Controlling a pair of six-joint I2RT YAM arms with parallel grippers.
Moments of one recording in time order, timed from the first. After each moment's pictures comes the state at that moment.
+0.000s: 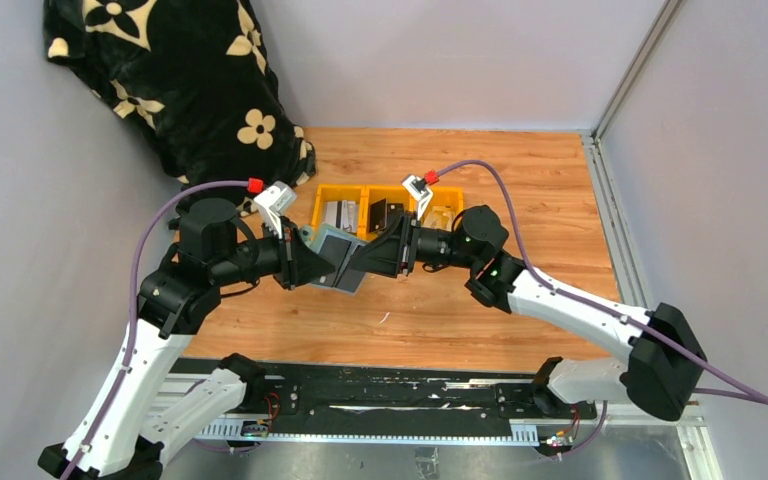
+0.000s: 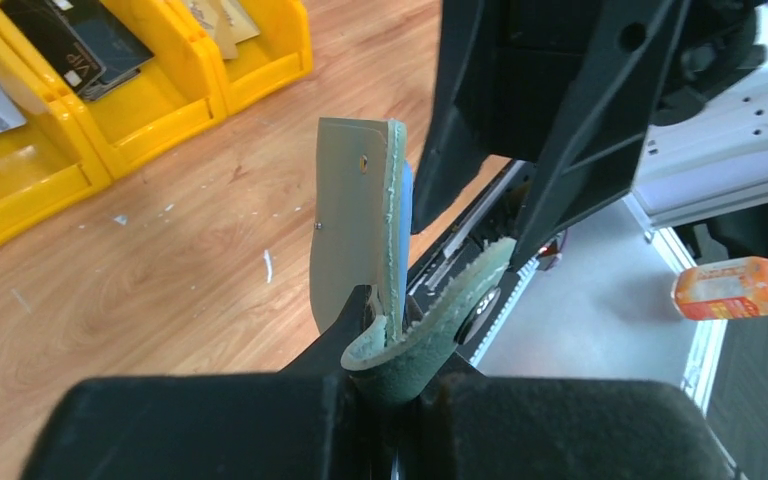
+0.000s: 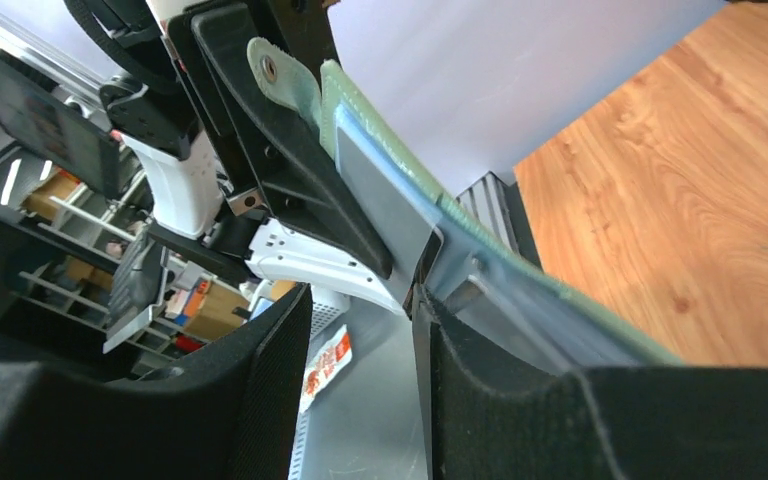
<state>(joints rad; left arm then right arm) -0.44 0.77 1.13 -0.77 0.57 -0.32 0.87 1.22 0.86 0.53 -0.60 0.90</state>
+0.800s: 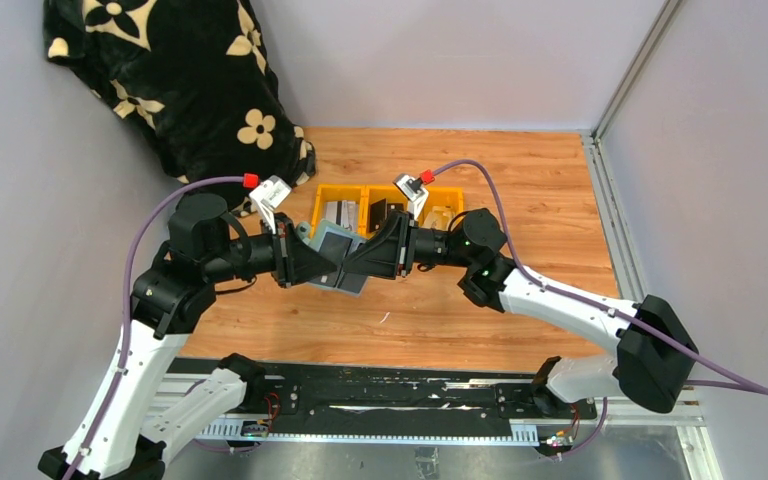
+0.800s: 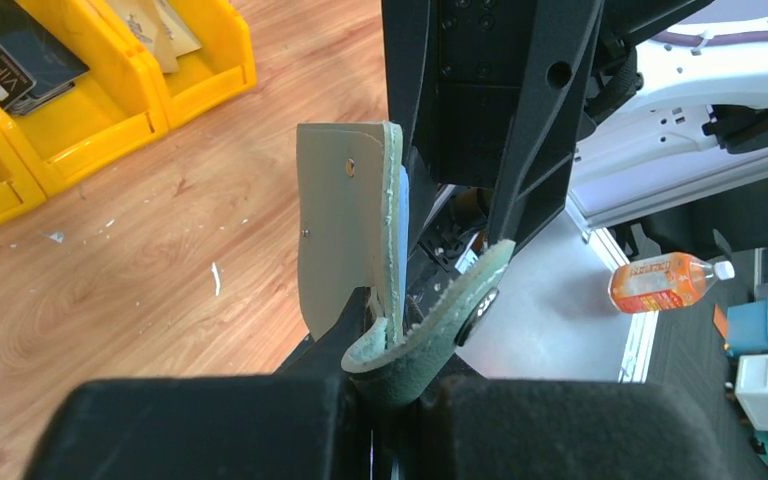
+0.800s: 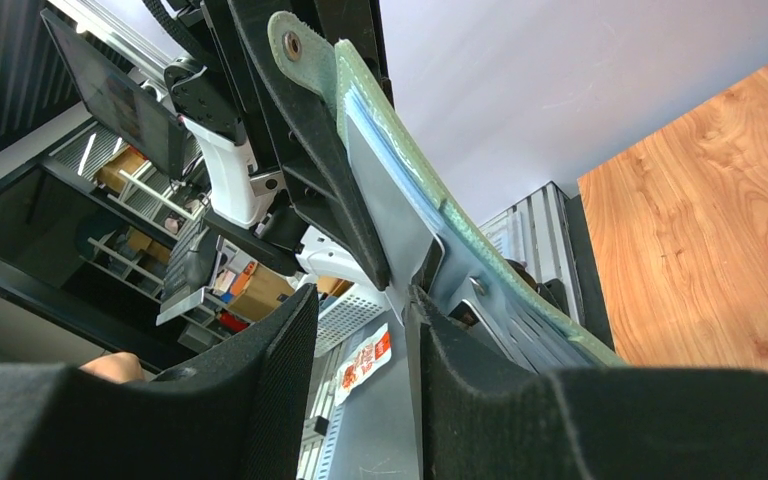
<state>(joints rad) -0.42 0.78 1.17 -0.75 0.69 -0.41 0.88 1.30 0.86 0.76 -0.68 1.02</state>
